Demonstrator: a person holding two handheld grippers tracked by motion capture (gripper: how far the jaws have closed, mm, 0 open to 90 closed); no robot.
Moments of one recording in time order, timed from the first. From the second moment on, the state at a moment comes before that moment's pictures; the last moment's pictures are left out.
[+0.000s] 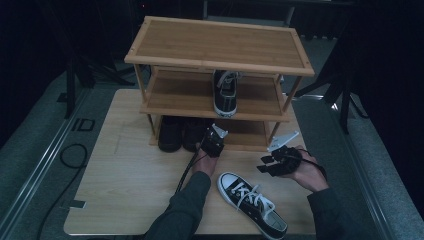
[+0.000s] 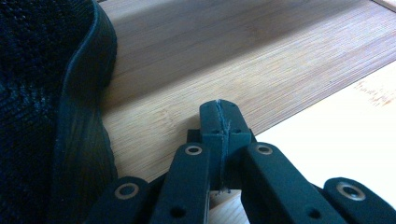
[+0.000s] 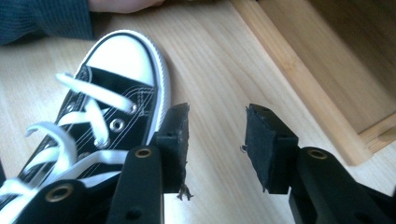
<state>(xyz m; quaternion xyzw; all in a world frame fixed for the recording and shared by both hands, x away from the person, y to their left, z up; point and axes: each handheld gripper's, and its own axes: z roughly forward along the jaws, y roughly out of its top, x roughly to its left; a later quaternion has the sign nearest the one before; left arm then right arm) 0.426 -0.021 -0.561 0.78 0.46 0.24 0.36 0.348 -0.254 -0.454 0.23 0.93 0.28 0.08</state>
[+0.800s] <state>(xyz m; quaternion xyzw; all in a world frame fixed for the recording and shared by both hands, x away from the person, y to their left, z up) 0.426 -0.022 -0.561 0.78 0.46 0.24 0.36 0.285 -0.256 -0.463 0.19 0.94 0.28 0.04</state>
